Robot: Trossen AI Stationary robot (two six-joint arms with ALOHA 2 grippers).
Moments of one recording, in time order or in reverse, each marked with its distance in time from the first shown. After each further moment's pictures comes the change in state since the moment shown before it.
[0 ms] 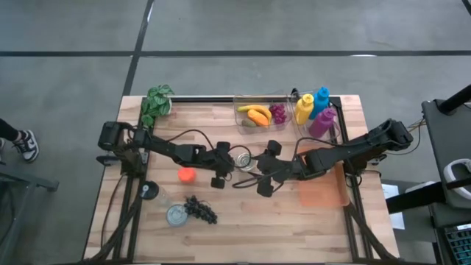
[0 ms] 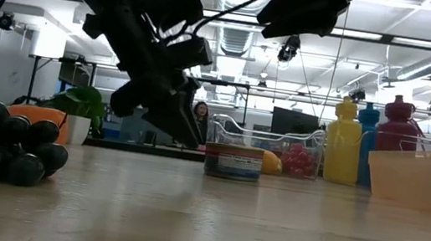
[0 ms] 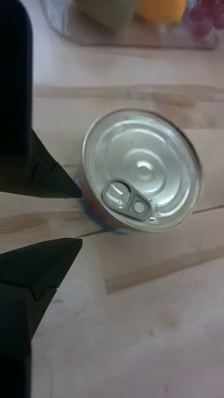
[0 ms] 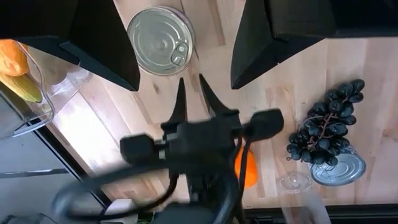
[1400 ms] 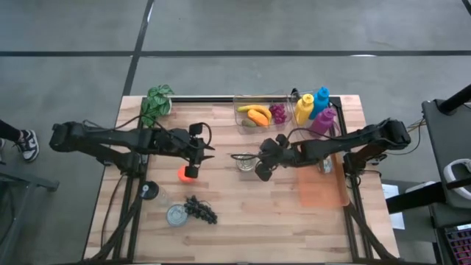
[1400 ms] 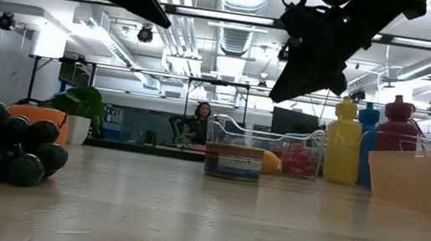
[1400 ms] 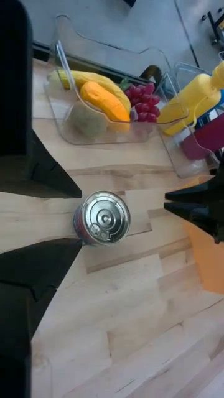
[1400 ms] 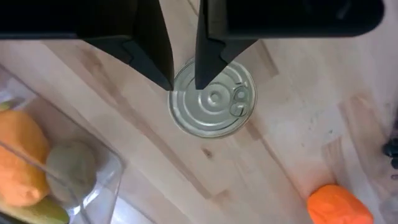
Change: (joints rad) left arm 0.000 -0.611 0.000 -0.397 -0.019 0.007; right arm -0.186 0.010 -0.139 -0.051 -0.100 0.316
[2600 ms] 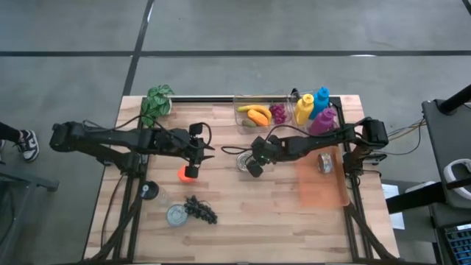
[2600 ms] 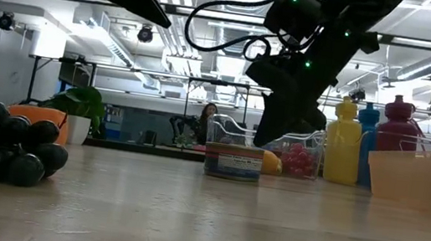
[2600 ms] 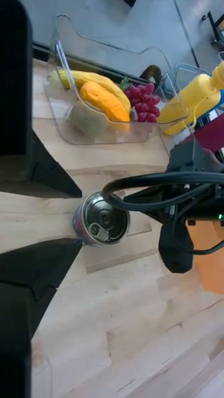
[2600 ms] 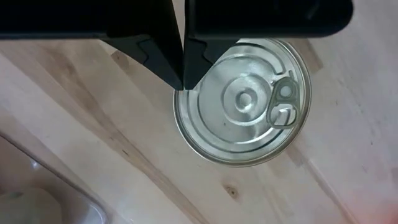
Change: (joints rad) left arm 0.000 0.000 0.000 0.001 0.000 -0.001; right arm -0.123 0.224 0.059 0.028 -0.155 0.022
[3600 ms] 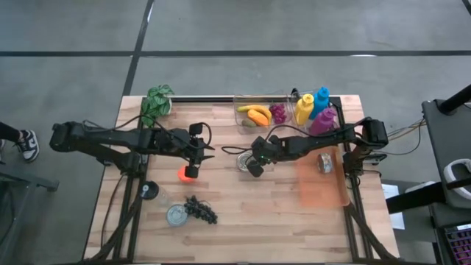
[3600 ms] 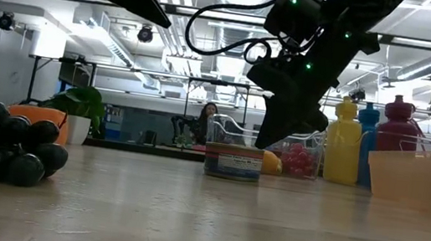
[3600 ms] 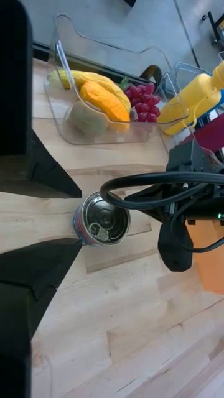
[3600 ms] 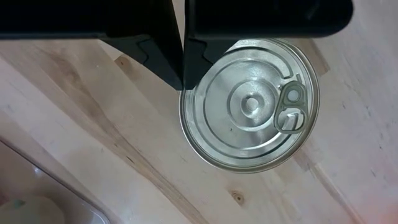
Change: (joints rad) left arm 0.000 0.000 0.000 0.000 0.000 0.000; right arm 0.000 0.000 -0.003 -0.014 -0.003 0.010
